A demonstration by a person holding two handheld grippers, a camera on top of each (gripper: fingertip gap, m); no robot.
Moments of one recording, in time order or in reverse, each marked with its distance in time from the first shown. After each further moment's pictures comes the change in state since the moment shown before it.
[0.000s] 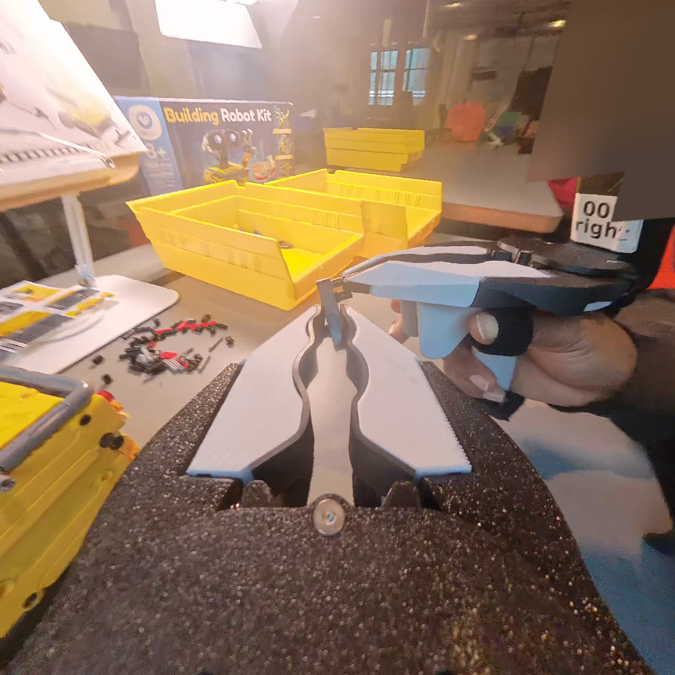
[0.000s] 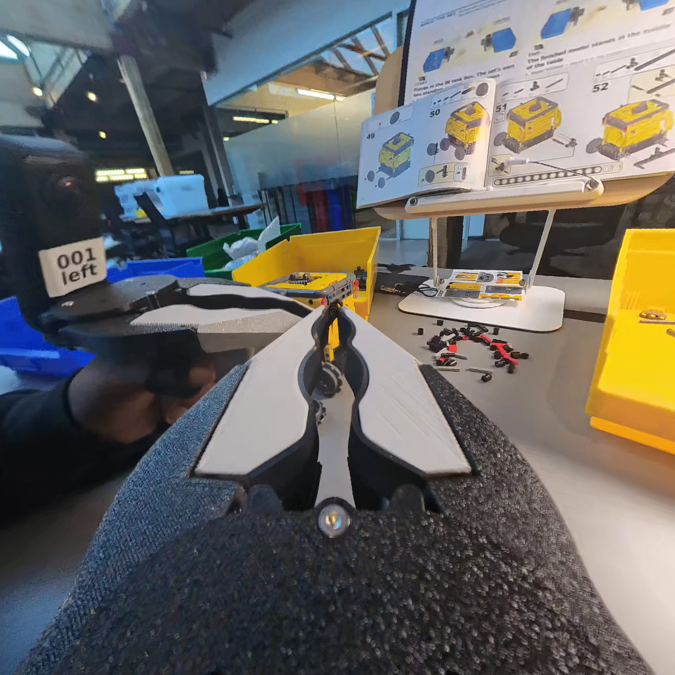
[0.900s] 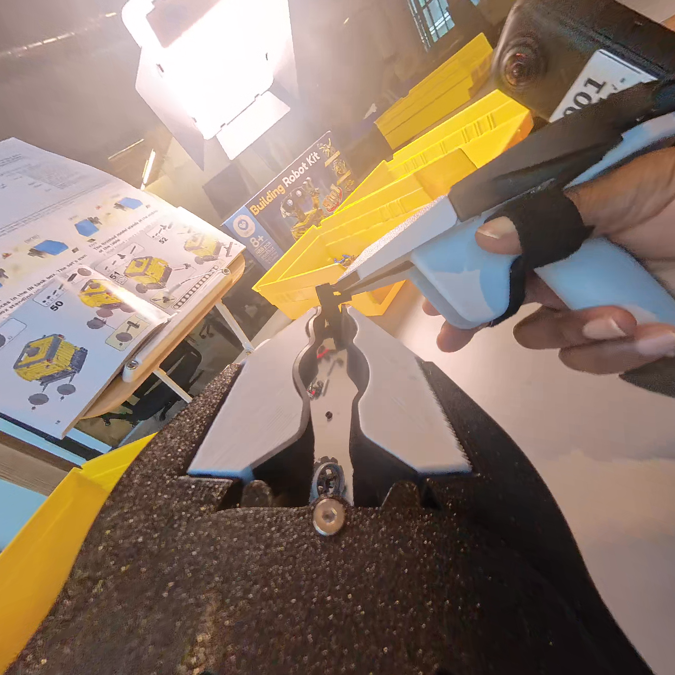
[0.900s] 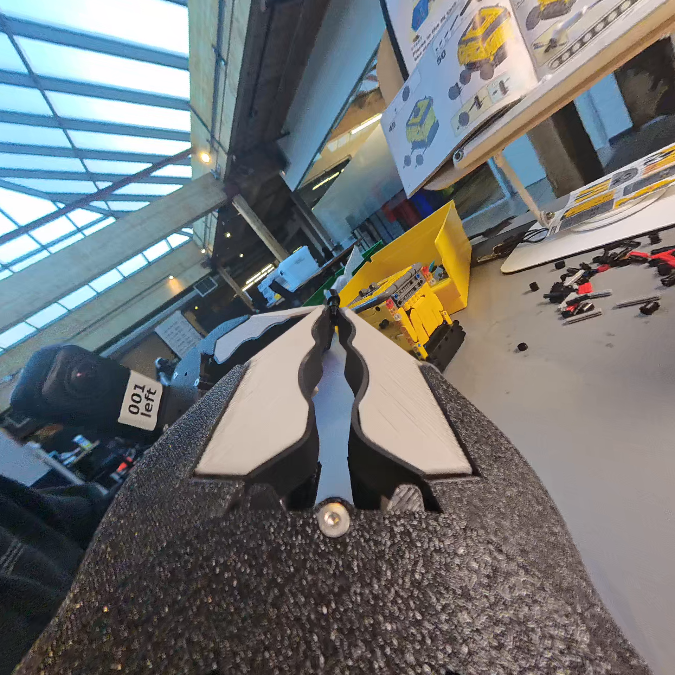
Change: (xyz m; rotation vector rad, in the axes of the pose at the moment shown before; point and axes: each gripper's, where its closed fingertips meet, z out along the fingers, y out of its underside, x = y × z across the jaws) left arm 0.000 -0.010 -0.009 -0.009 -0.221 0.603; right arm -0.012 -0.003 0.002 0.067 -0.200 0.569
